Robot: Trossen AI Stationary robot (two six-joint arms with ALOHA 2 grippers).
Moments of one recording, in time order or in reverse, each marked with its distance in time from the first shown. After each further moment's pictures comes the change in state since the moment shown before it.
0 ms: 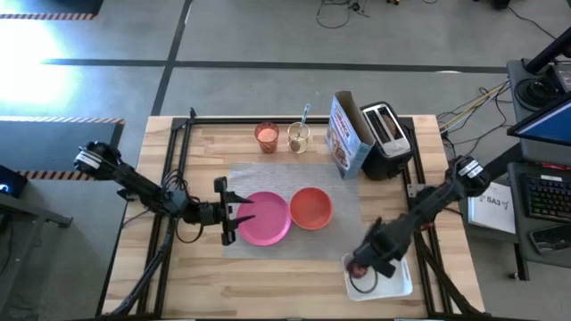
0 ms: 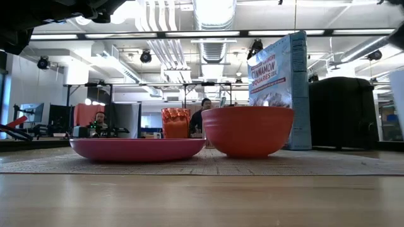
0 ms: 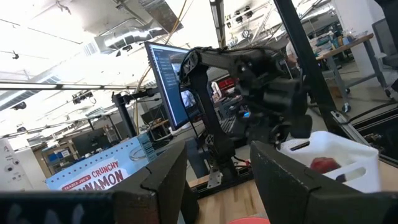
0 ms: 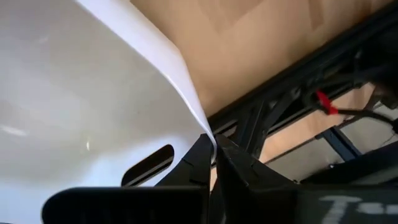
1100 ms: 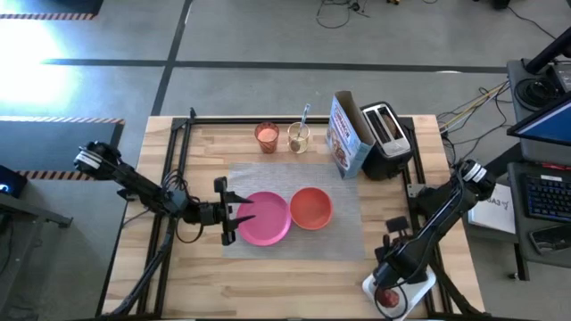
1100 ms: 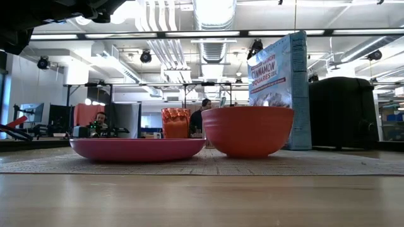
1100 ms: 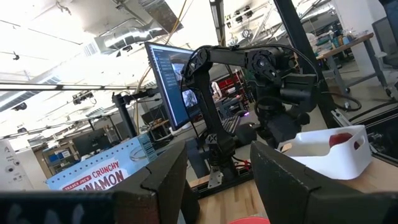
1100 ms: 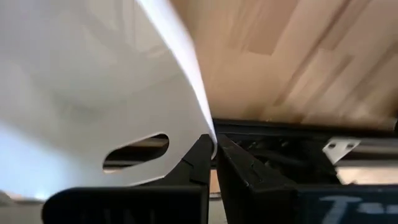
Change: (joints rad) left arm 0.000 0.000 0.000 0.001 0.000 0.004; right arm 0.196 0.001 -0.018 -0.028 0.194 -0.585
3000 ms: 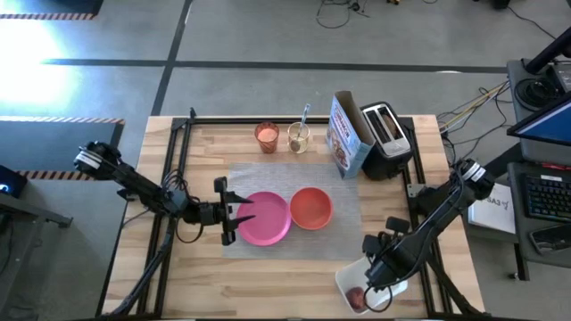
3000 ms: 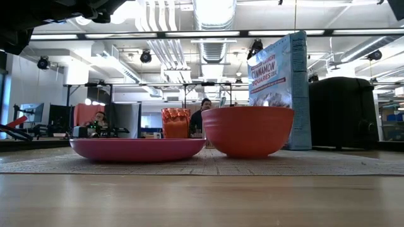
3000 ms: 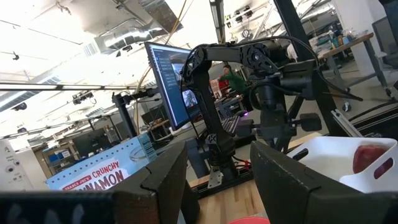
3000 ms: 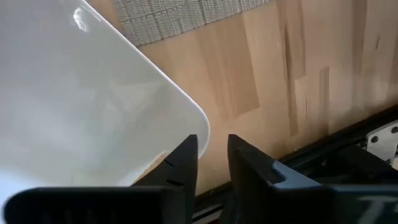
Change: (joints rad) left arm 0.000 0.000 0.000 -0.001 0.000 0.000; right arm -0.053 0.000 0.066 0.109 0.187 0.486
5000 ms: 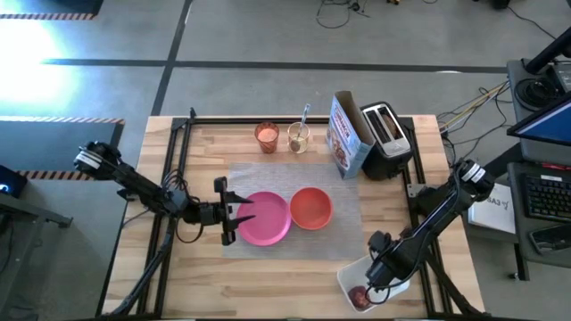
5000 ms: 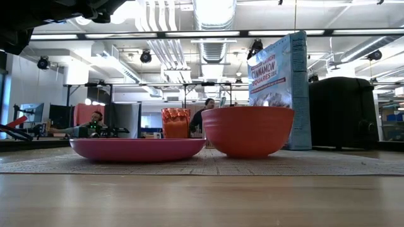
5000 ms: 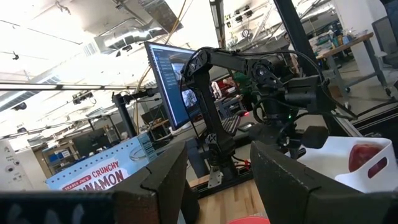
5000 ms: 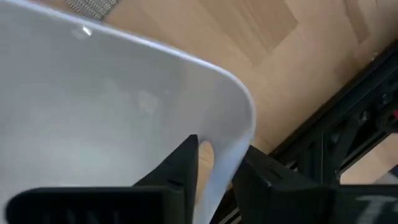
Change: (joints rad) left arm 0.000 0.000 0.000 -0.001 0.000 0.000; right arm 0.021 0.008 -0.134 0.162 -0.186 0.475
